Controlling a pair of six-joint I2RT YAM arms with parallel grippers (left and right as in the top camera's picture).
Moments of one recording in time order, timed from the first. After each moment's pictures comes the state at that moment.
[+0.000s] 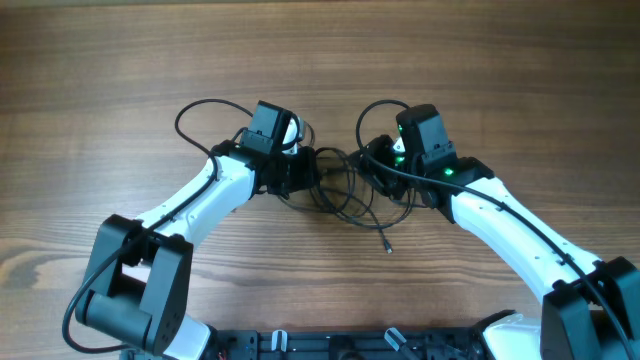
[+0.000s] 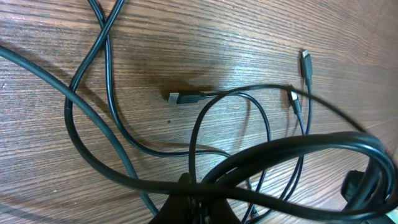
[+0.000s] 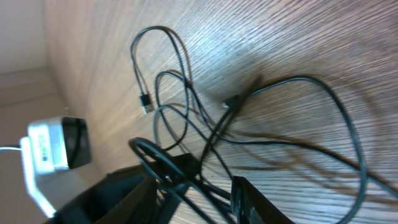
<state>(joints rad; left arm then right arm) -0.40 1.70 0.98 -0.43 0.44 -0.59 0.42 1.51 0.88 -0.26 -0.40 1.18</state>
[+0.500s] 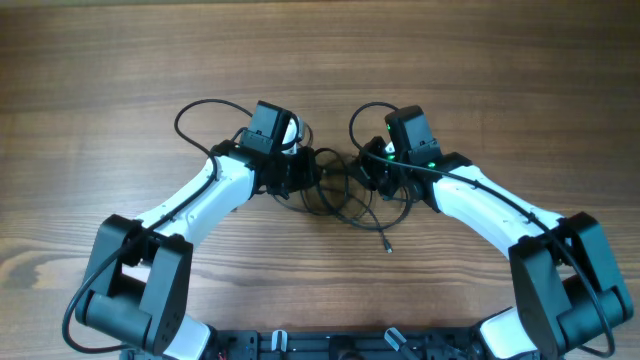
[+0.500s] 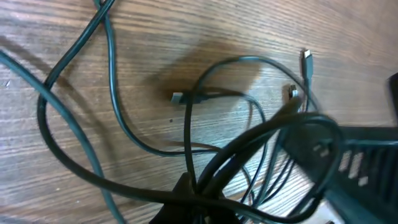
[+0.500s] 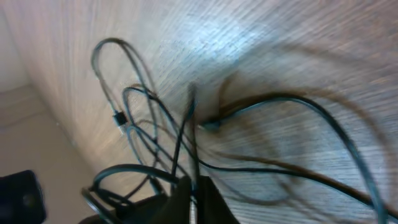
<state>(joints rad) -0.40 1.70 0.98 -0.43 0.44 -0.59 0.42 1.67 0.87 -0.13 -0.43 1.27</state>
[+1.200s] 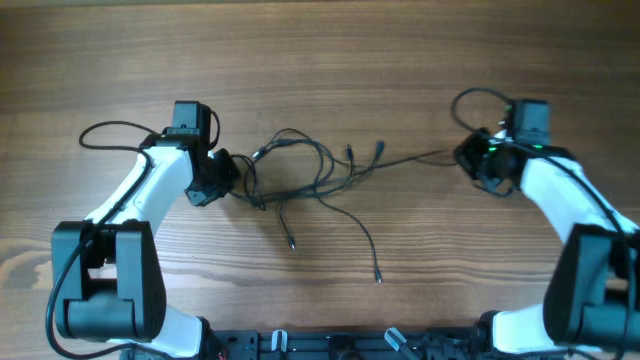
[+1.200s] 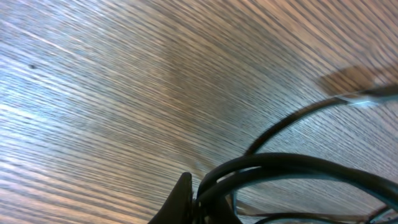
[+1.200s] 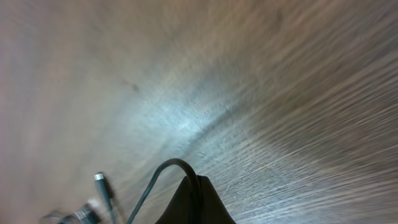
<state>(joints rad) -0.03 1.70 0.98 -0.72 0.10 -0.58 -0.14 1.63 0.88 -0.39 -0.32 0.76</state>
